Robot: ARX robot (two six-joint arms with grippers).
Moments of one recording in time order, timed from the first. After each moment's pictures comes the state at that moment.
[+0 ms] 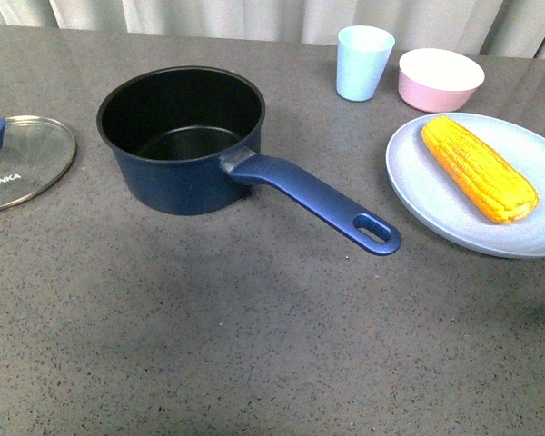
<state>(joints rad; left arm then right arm) 0.00 0.02 0.01 0.00 0.00 0.00 0.00 0.01 0.02 0.00 0.00 0.00</state>
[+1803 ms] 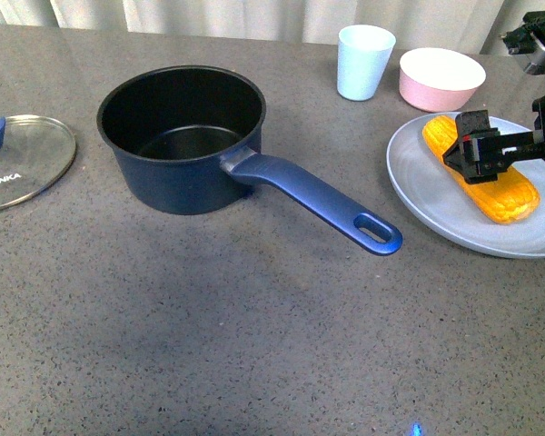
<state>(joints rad) 0.00 0.02 0.01 0.00 0.00 0.00 0.08 1.95 0.97 0.26 -0.10 -0.14</state>
